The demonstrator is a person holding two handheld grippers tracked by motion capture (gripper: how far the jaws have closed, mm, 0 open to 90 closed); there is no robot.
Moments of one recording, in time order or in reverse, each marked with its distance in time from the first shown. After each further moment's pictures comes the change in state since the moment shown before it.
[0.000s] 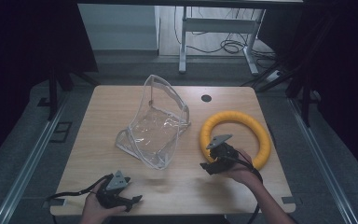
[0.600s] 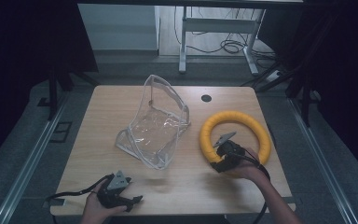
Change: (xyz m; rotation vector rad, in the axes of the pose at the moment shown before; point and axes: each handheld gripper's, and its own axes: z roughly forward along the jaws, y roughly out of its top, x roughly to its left) left arm 0.000 0.000 0.003 0.012 -0.006 -0.003; right arm -0.026 -0.018 0.008 0.128 -0.030 0.018
